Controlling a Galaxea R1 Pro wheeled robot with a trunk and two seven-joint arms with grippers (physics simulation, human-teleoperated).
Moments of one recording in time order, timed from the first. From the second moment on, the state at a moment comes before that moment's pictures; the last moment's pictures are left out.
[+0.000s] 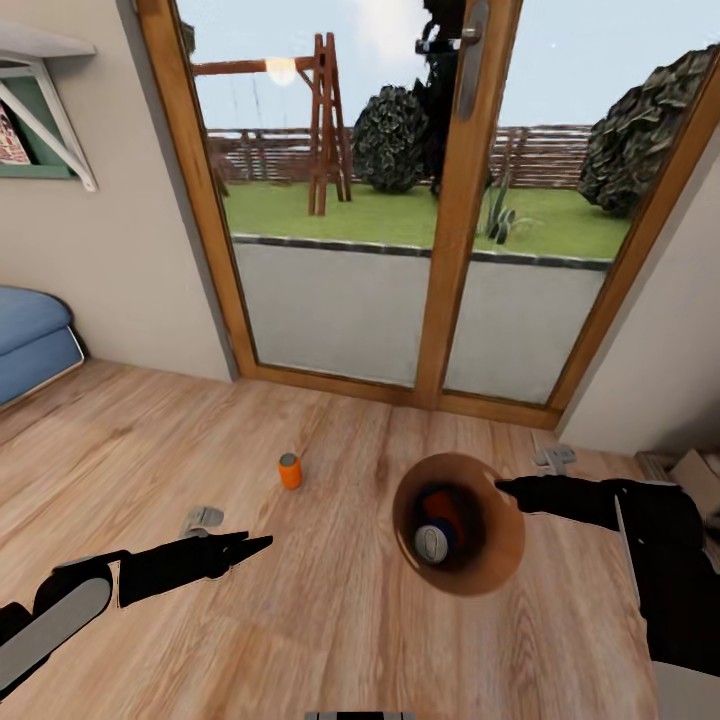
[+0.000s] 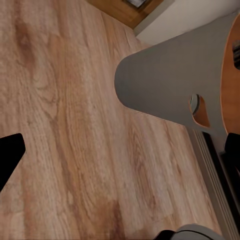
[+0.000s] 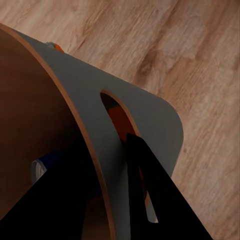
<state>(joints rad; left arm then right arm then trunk) -0.42 0.71 -0.63 -1.49 1.25 0.42 -0.32 -0.51 -0.15 -0.28 -1.57 0.35 1.03 0.99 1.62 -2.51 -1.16</state>
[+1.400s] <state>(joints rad) -0.42 0.71 -0.63 -1.49 1.25 0.41 -0.32 -0.51 -0.15 -0.28 -1.57 0.35 1.03 0.99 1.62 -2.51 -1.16</state>
